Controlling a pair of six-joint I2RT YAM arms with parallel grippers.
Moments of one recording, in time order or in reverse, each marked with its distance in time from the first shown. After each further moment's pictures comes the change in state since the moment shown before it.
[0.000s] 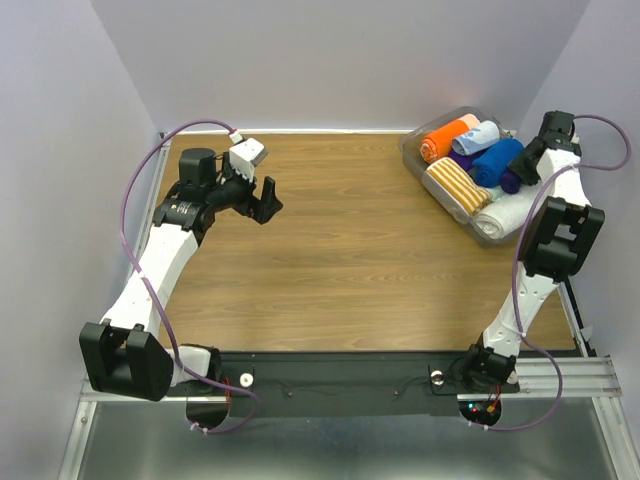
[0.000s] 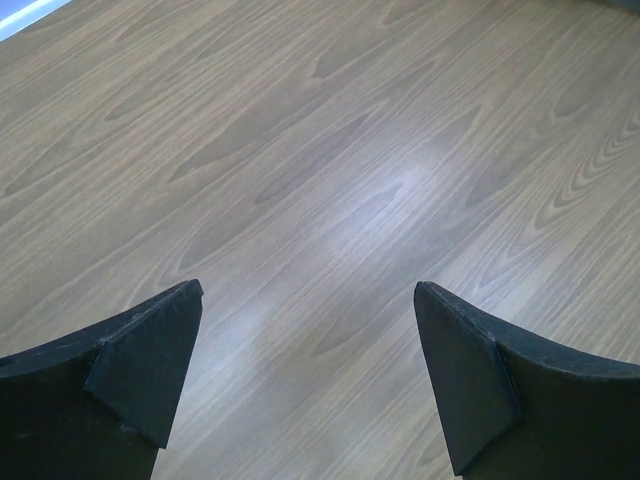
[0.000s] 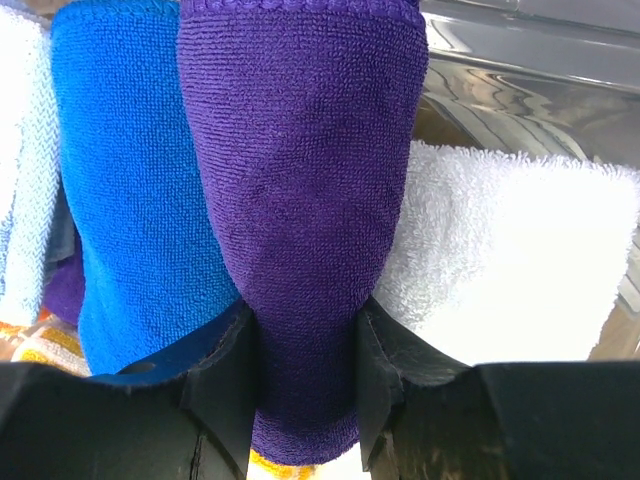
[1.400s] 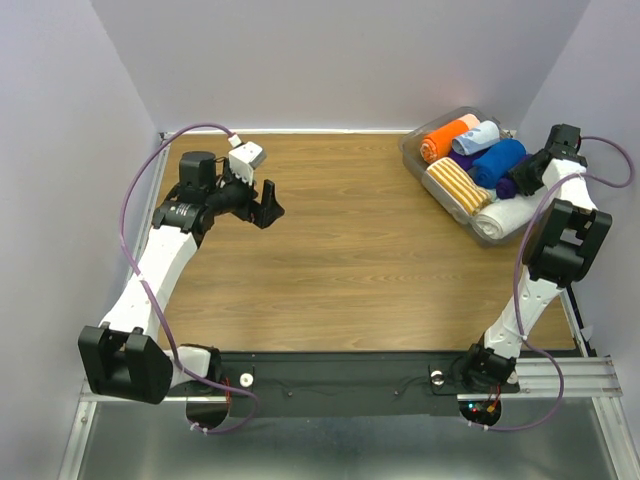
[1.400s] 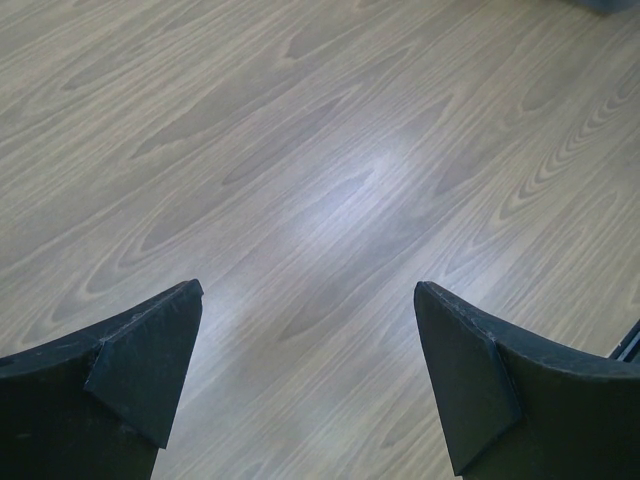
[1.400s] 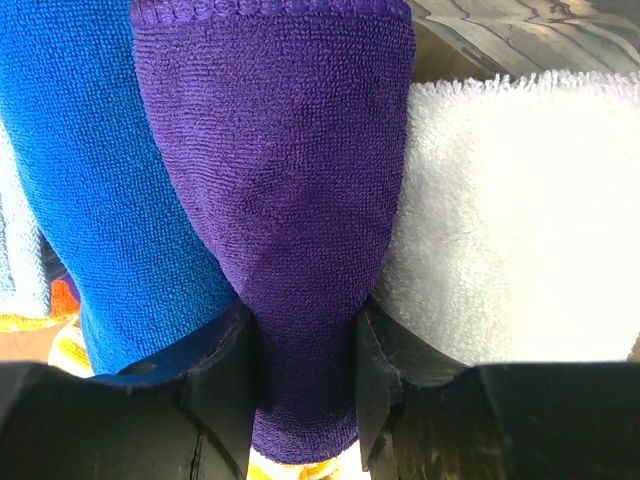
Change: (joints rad) left arm 0.000 -0.018 -0.013 -0.043 0.026 -0.057; right arm -0.051 -0.045 -0.143 0.051 -0.153 0.179
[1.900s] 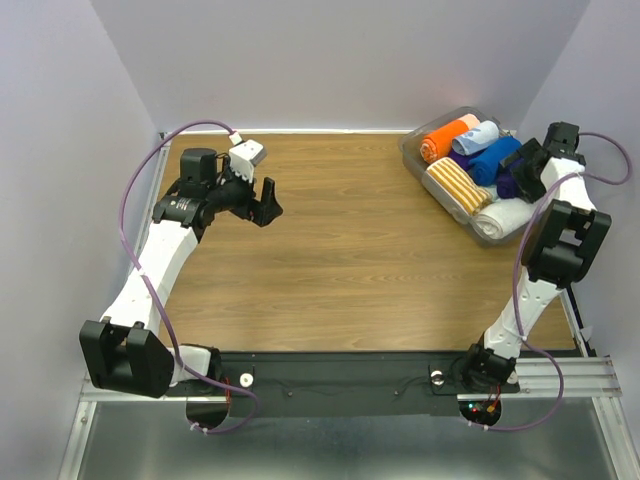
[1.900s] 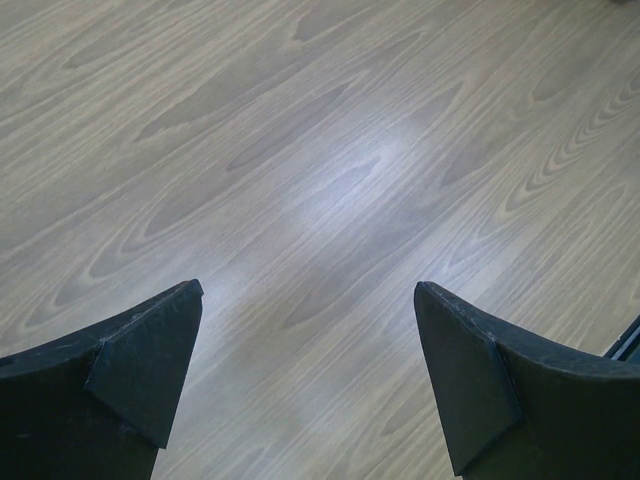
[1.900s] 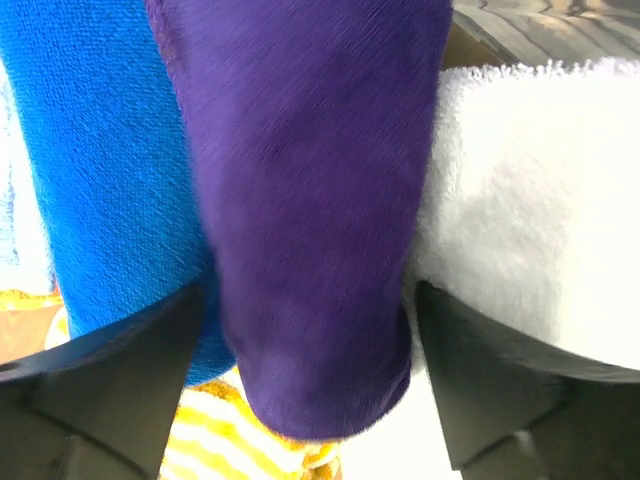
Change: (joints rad) left arm 0.000 0.034 0.049 -0.063 -0.021 0.010; right arm 0.003 -0.007 0.000 -0.006 0.033 -0.039
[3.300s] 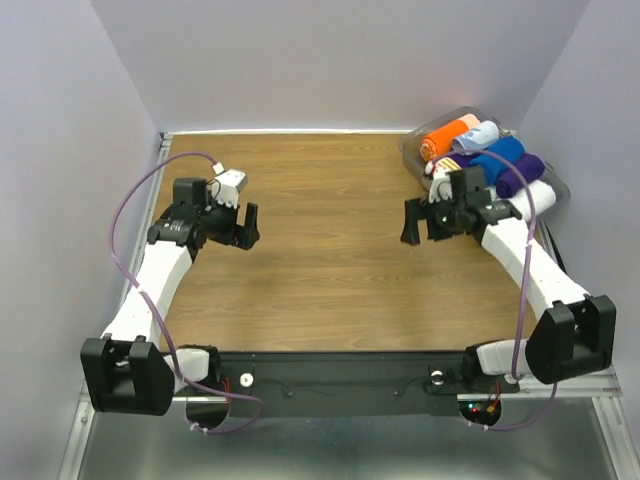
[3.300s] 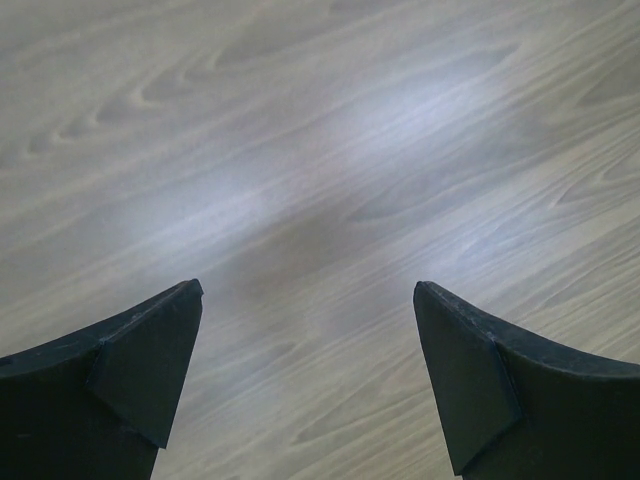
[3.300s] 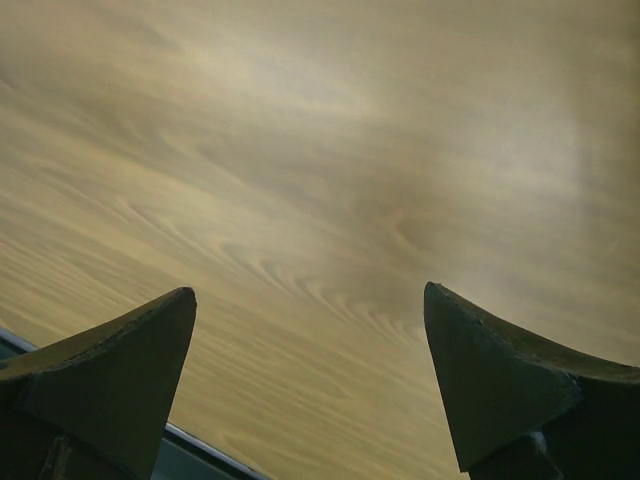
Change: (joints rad) left arm 0.092 -0.095 -0.176 -0.064 -0.186 0.005; right arm 0.589 -0.731 -0.607 -0.060 -0.307 -0.571
